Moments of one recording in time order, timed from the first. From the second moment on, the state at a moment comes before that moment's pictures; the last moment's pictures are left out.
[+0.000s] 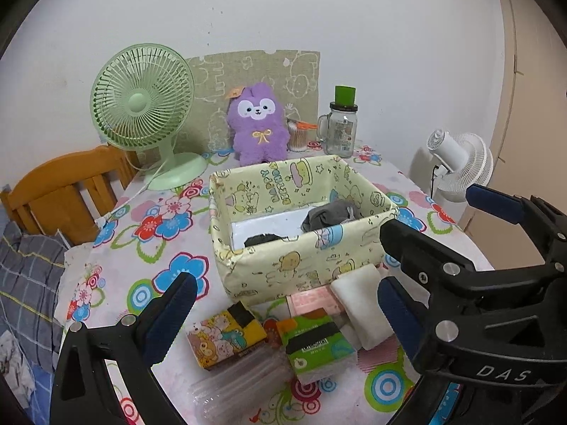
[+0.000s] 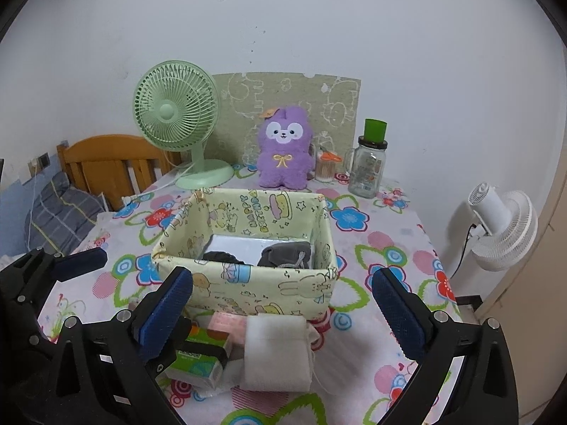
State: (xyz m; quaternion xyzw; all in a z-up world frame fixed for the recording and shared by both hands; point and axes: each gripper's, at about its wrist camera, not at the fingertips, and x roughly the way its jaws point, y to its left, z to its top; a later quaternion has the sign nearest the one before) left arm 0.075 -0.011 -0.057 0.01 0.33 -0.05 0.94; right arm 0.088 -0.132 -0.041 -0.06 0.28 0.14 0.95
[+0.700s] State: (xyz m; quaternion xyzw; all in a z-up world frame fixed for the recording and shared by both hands) left arm 0.060 -0.015 -0.080 0.01 0.34 -0.05 0.94; right arm 0.073 -0.138 -0.067 -0.04 0.30 0.15 0.94
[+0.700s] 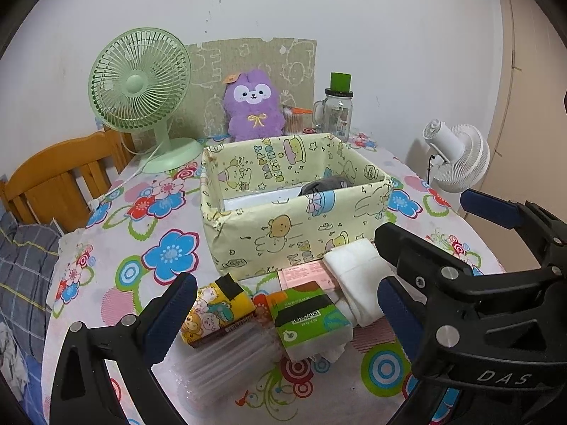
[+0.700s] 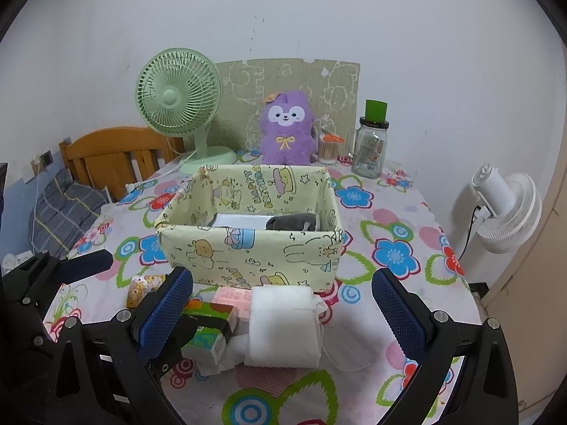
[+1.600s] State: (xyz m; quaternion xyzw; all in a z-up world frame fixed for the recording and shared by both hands) left arm 0.083 -0.007 -0.134 -0.02 0.41 -0.05 0.91; right arm 0.099 -0.134 -0.120 -0.05 0.37 0.14 0.92
